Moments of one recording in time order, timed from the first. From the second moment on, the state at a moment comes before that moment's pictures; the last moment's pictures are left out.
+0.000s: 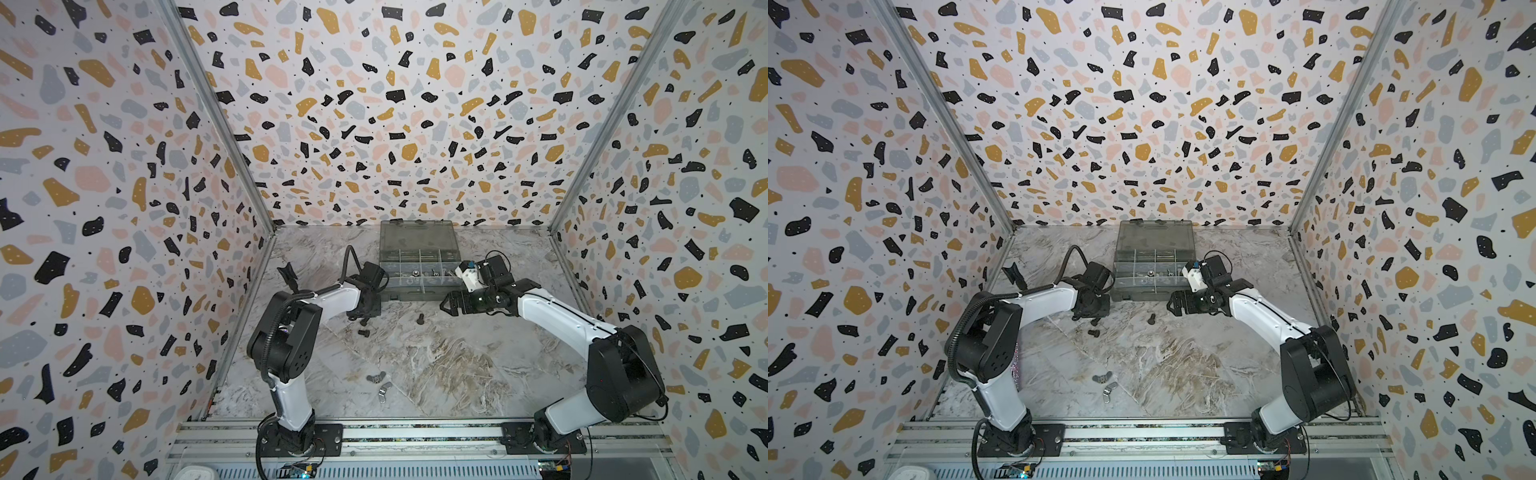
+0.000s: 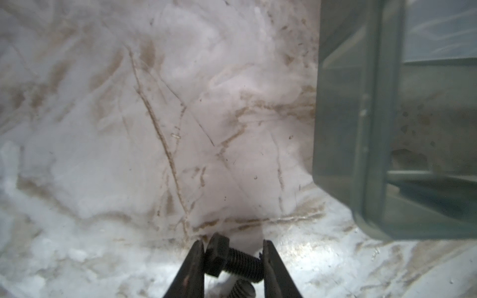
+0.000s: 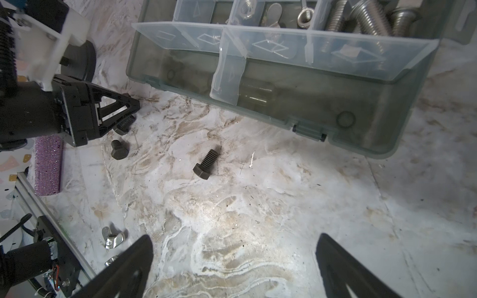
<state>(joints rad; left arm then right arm) -0.45 1.83 1.12 -0.53 -0.15 -0.43 0.43 1.52 1.03 -0.49 -0.40 0.22</state>
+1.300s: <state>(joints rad) -0.45 2.11 1.74 -0.65 -0.11 -0.42 0.48 1.51 1.06 -0.51 -0.42 0.23</state>
